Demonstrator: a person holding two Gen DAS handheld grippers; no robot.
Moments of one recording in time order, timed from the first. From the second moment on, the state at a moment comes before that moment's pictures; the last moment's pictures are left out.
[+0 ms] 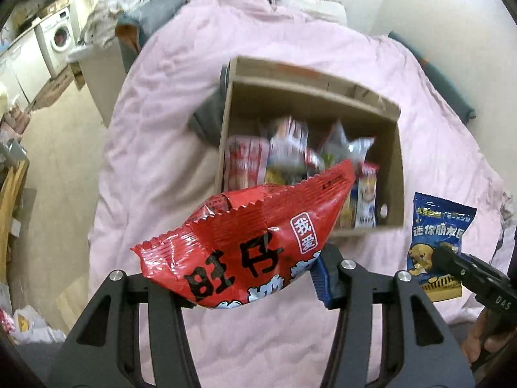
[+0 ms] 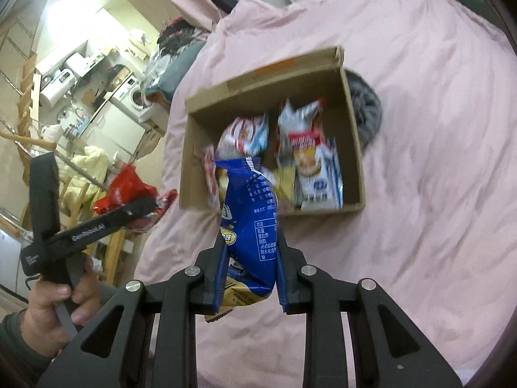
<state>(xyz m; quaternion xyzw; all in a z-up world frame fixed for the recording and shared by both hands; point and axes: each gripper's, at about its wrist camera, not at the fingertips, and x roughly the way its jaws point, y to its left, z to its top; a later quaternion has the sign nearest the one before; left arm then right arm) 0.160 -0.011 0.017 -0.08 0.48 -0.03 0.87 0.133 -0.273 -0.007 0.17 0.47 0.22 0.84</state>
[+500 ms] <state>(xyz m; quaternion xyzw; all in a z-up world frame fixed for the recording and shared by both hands) 0.235 -0.045 -0.003 -0.07 0.48 -0.09 0.87 0.199 -0.275 -0.011 0.11 0.40 0.12 0.90</state>
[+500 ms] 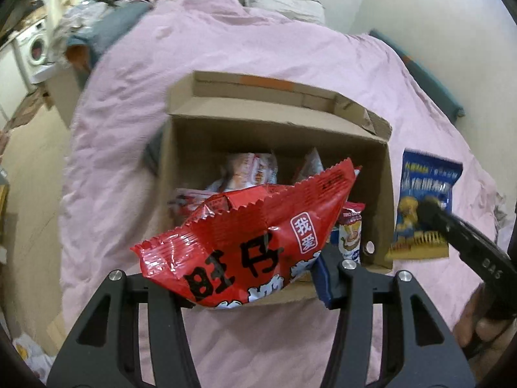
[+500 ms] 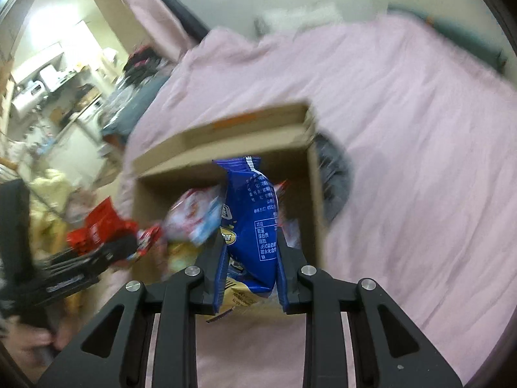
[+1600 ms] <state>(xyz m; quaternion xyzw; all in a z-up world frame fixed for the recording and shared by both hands) 0.247 -0.059 -0.014 -0.08 0.46 -0.11 0.88 0.235 -0.266 -0.050 0.09 0.46 0.11 0.88</state>
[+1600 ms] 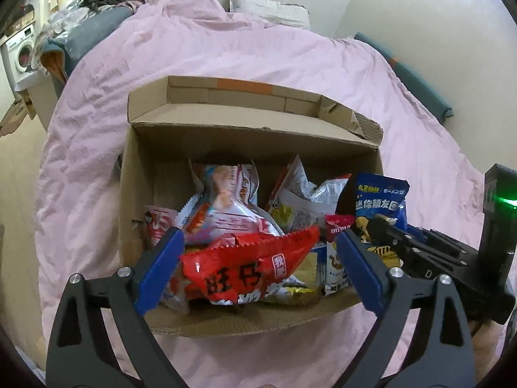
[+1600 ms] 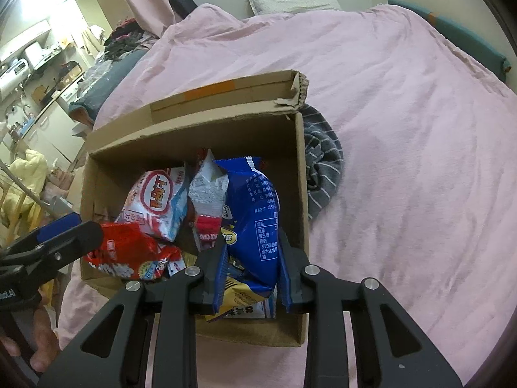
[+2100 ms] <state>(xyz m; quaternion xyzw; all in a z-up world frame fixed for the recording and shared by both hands) 0.238 -0.044 -0.006 -0.09 0.43 -0.08 0.89 0.223 -0.268 -0.026 0.12 0.40 0.14 0.90</state>
